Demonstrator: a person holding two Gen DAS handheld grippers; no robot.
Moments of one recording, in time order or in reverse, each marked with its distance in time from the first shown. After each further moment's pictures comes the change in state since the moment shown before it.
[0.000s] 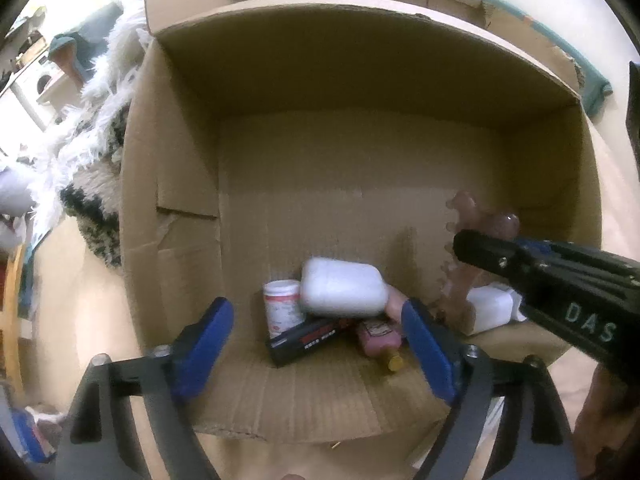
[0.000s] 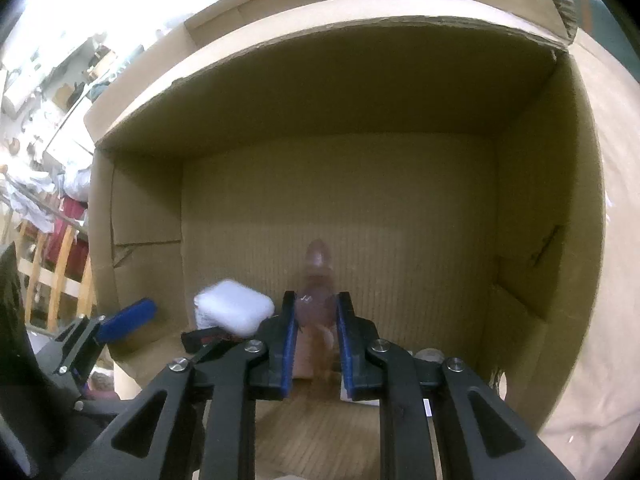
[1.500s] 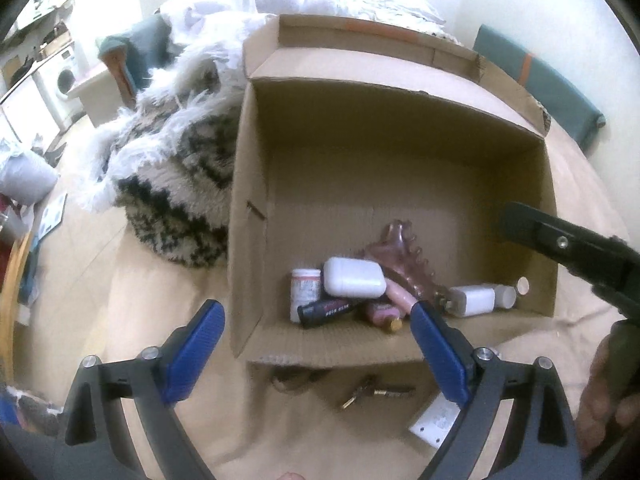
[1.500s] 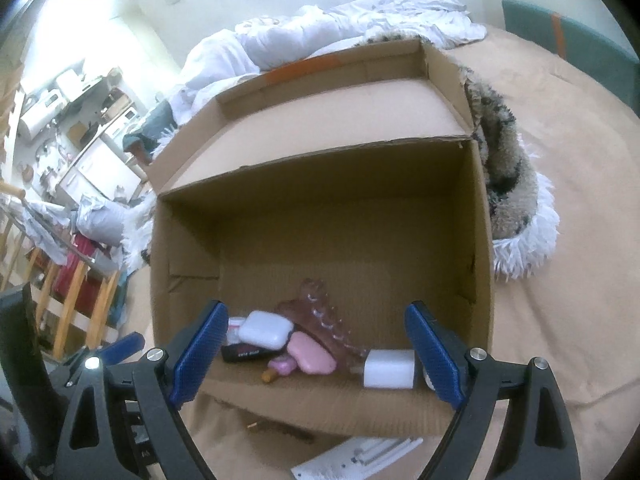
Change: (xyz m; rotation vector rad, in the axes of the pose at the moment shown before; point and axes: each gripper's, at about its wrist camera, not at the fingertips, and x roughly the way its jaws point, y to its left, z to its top) left arm -0.073 0.040 -0.031 -0.074 -0.116 -0.010; right arm -0.074 0.007 -0.022 0.014 -0.217 0.017
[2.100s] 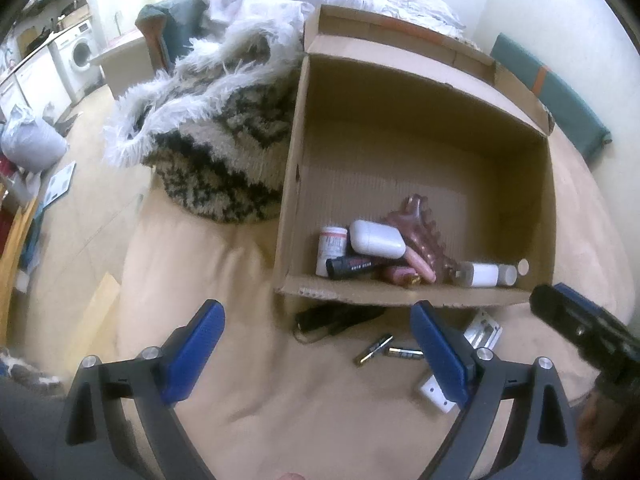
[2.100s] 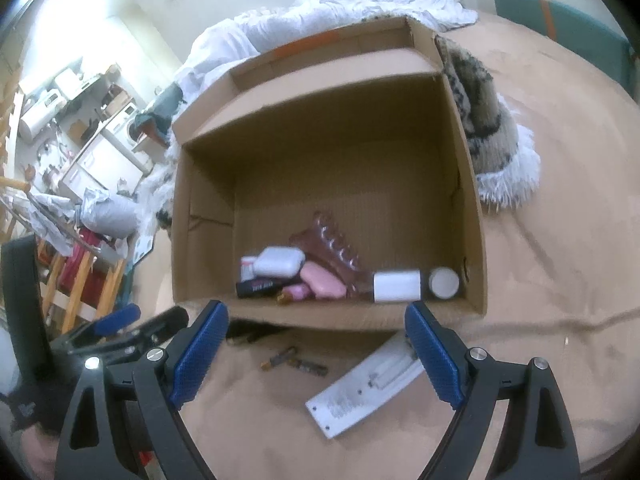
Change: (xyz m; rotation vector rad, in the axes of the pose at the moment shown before) left arm -0.020 0.025 -0.031 -0.087 0.039 0.002; right arm -0.028 0.008 -0.061 0.028 0.043 0.005
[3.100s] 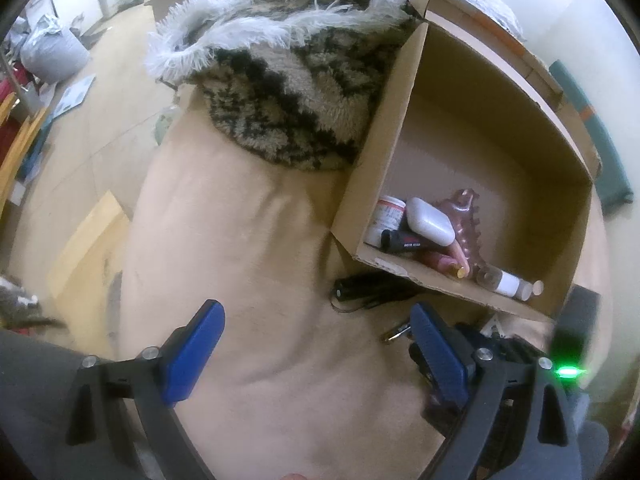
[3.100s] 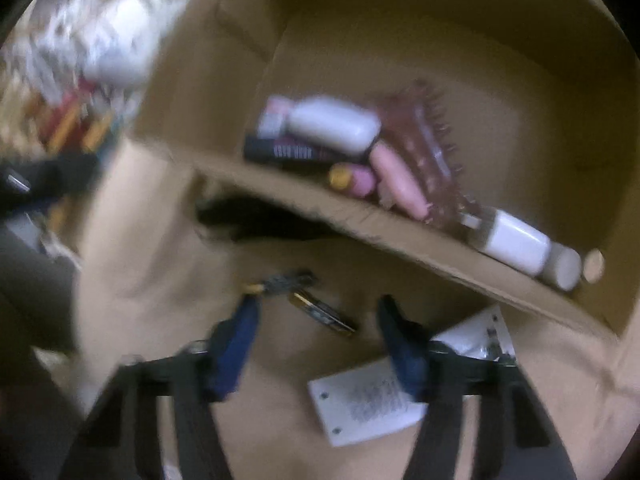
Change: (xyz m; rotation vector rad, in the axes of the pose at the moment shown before) left arm 0.020 0.052 -0.004 -0.244 0.170 -0.017; right arm 0.124 0.058 -0.045 -0.395 0.387 -0.096
